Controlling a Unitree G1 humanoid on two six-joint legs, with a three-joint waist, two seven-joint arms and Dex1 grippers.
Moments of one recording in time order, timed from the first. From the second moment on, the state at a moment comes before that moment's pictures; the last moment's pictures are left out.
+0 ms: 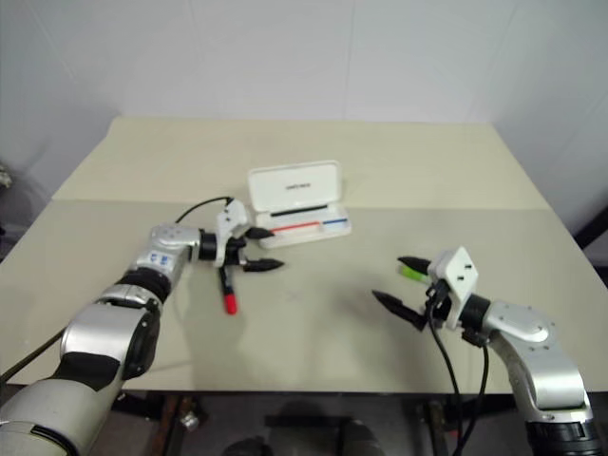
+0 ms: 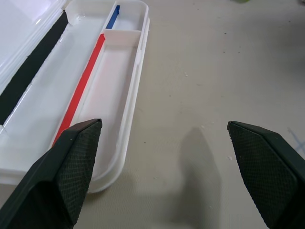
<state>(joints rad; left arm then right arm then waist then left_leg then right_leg) -1.15 0.39 -0.04 1.31 0.05 -0.22 -1.09 -0.16 -0.65 -0.17 -0.24 0.43 0.31 0.86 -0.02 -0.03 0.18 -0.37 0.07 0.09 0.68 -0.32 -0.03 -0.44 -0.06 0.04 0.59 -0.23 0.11</state>
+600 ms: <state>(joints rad) -1.21 0.36 -0.09 1.34 0.20 -0.16 -0.93 -0.19 -0.65 -0.16 -0.23 0.43 0.31 0.86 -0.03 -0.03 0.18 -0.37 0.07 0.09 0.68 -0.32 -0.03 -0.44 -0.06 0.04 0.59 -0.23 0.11</state>
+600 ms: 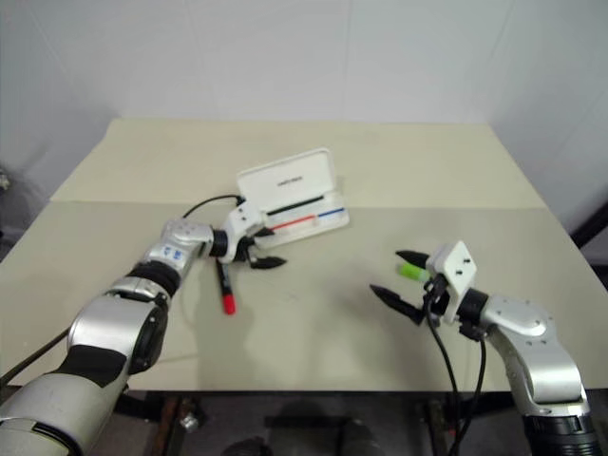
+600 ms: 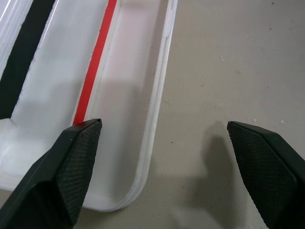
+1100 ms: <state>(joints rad) -1.24 0.37 -0.16 1.34 0.30 -0.17 -0.87 -0.24 -0.63 -0.15 -0.20 0.42 0.30 0.86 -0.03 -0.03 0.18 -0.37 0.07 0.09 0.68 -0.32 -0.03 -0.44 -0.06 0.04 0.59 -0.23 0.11</state>
